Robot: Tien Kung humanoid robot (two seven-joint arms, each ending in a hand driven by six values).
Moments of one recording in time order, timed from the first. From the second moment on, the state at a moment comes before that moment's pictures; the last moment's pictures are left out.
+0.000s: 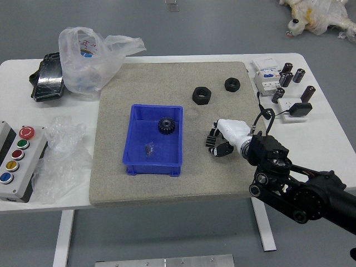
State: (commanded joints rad) left arm -0.06 0.16 -1.14 -0.34 1.10 0.00 0.44; right arm 0.61 -0.30 0.53 1.23 -1.83 -0.08 -0.51
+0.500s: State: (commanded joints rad) left arm -0.06 0.16 -1.14 -0.34 1.10 0.00 0.44; right arm 0.73 -0.31 0.51 1.23 -1.86 -0.11 -0.49
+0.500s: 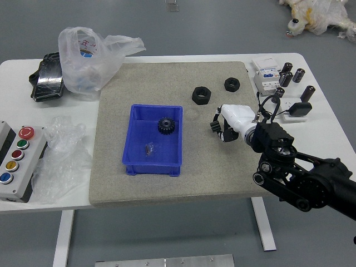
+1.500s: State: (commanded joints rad) left arm -0.06 0.17 -1.15 -0.34 1.12 0.00 0.45; right arm 0.89 -0.17 0.38 1.25 -1.92 -0.18 -0.43
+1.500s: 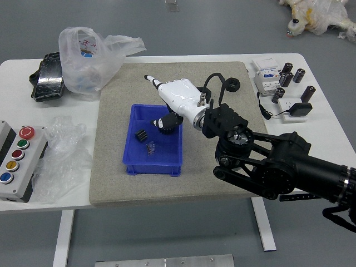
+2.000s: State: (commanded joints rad) left arm -0.06 0.17 -1.14 -0.34 1.10 0.00 0.44; right arm 0.58 -0.37 0.82 1.38 -1.59 -0.32 -0.16
